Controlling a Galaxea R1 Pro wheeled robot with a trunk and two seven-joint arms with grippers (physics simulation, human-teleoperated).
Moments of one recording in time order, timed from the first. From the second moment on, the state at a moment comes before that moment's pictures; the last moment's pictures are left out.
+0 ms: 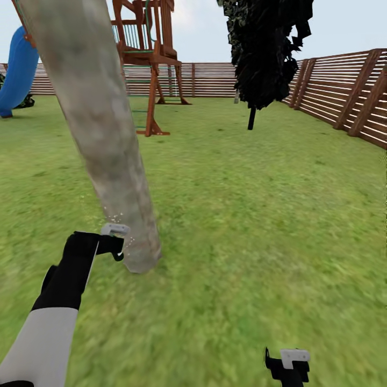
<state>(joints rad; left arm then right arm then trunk) -0.74 0.06 0.11 -1.28 -0.43 0.99 -0.43 -0.41 -0.03 -0.16 -0.12 0.31 -0.57 -0.32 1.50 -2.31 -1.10</state>
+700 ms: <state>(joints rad) -0.74 0.06 0.11 -1.28 -0.48 0.99 -0.43 -0.41 -0.02 -0.16 -0.12 0.31 -0.57 -0.32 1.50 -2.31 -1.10</state>
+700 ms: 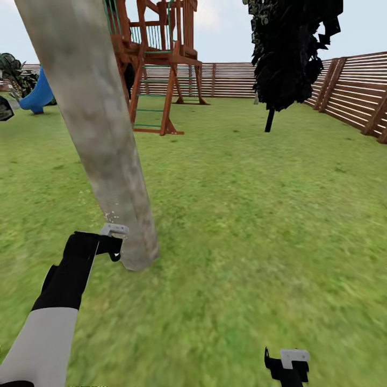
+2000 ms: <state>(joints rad) -0.66 0.10 0.19 -1.07 -0.46 0.96 -0.41 -0.41 -0.03 -0.16 -0.12 0.31 -0.57 -0.32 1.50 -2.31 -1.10</state>
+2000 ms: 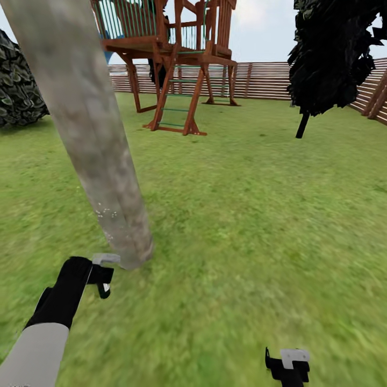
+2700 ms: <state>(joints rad) -0.58 0.07 0.35 -0.89 -0.44 0.60 -0.15 -0.41 -0.03 -0.16 -0.12 0.31 -0.57 -0.32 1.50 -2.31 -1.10</state>
